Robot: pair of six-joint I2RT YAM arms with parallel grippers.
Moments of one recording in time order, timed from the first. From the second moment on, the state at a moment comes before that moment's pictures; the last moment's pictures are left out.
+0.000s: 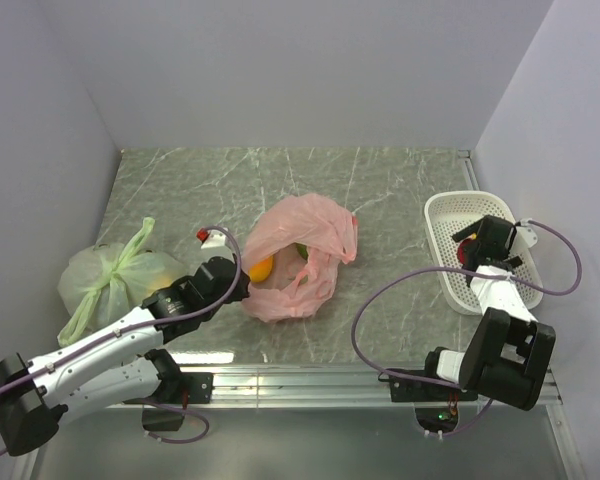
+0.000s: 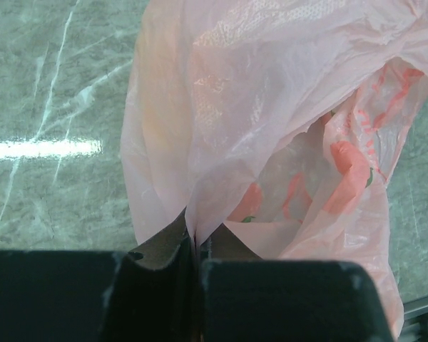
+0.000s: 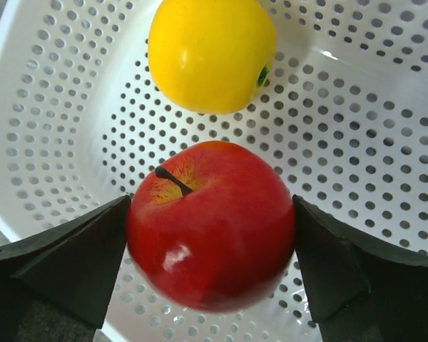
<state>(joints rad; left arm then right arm) -0.85 0.87 0.59 -0.34 -0.43 -0.75 -0.37 1.24 0.63 -0.06 0.26 0.65</state>
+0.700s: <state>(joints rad) -0.85 0.94 0.54 -0.32 -0.44 -0.79 0.20 0.96 0.68 0.02 -0.01 0.49</state>
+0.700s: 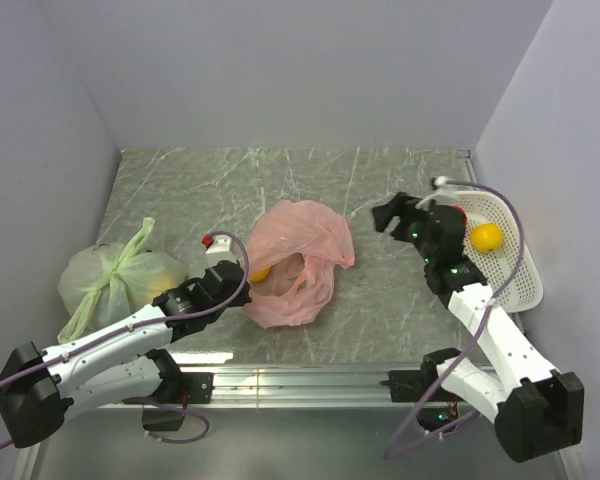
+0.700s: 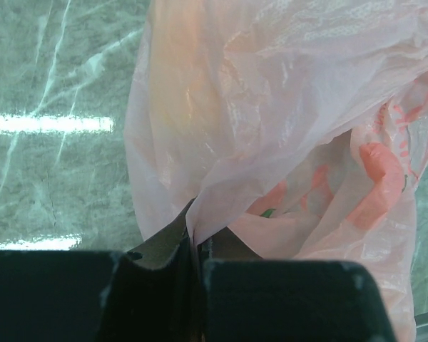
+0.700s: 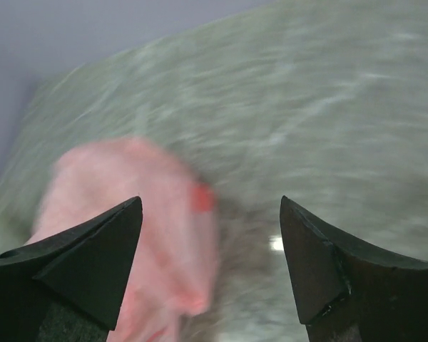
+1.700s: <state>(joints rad) -1.07 1.14 1.01 -0.23 -0.46 -0.60 0.59 1.42 0.67 0.16 -0.06 0.50</state>
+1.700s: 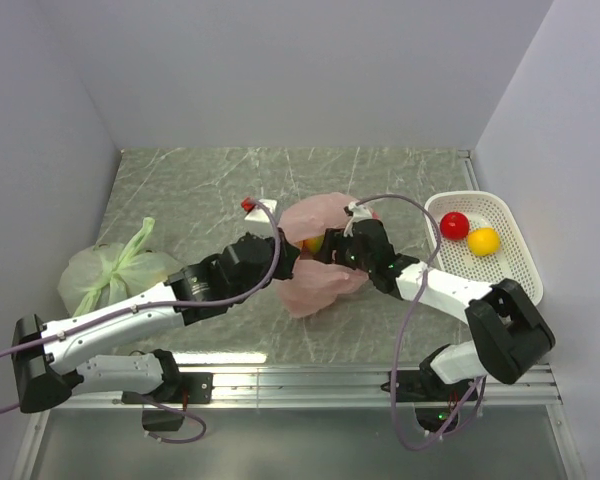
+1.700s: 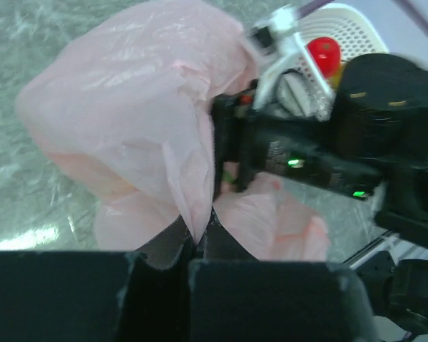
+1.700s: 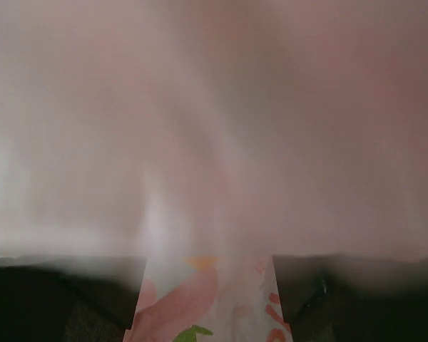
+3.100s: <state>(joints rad) -0.89 1.30 0.65 -0.27 -0.34 -0.81 0.90 1.47 0.82 -0.11 0.08 0.39</state>
